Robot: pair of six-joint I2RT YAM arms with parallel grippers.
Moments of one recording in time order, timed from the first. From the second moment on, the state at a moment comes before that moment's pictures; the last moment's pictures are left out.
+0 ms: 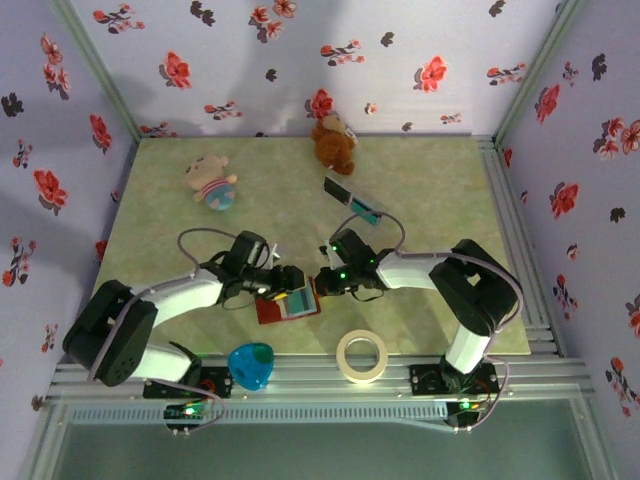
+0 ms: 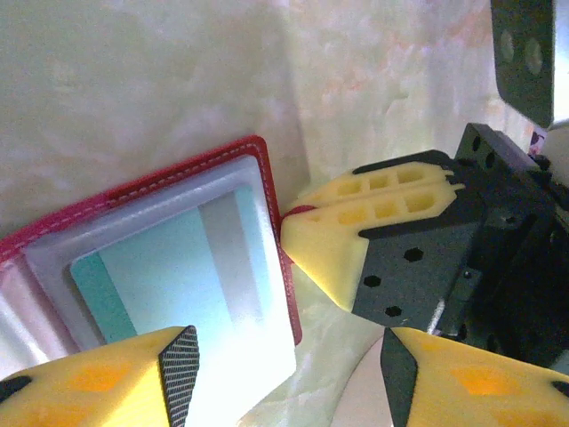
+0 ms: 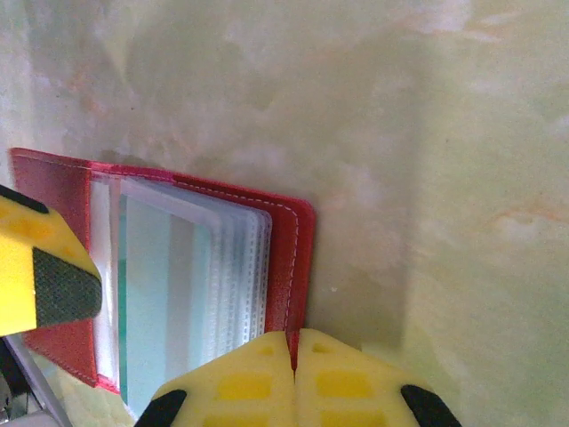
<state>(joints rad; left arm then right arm) -0.63 1.38 0.56 -0.07 0.52 -0.84 0.80 1.73 0.80 -0.05 -0.43 0.61</state>
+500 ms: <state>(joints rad) -0.45 0.90 0.49 -0.53 0.24 -0.83 0.80 1.72 0.78 -0.04 -0.42 0.62</state>
